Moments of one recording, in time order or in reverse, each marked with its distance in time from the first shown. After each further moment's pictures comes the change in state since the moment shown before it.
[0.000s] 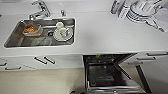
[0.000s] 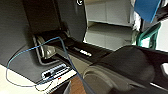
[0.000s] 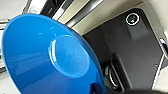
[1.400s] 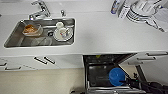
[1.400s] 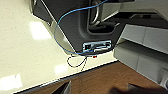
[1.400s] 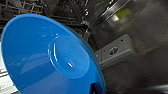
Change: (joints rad) left arm 0.268 0.272 -1.053 -0.001 -0.735 -0.003; right arm 0.574 -0.034 0.106 0.021 -0.274 0.318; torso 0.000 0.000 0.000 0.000
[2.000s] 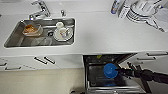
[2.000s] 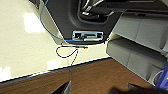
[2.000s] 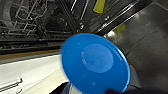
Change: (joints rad) left arm 0.067 0.072 -0.079 -0.019 -0.053 0.000; right arm 0.161 0.112 -0.162 0.043 -0.142 0.043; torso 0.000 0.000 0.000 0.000
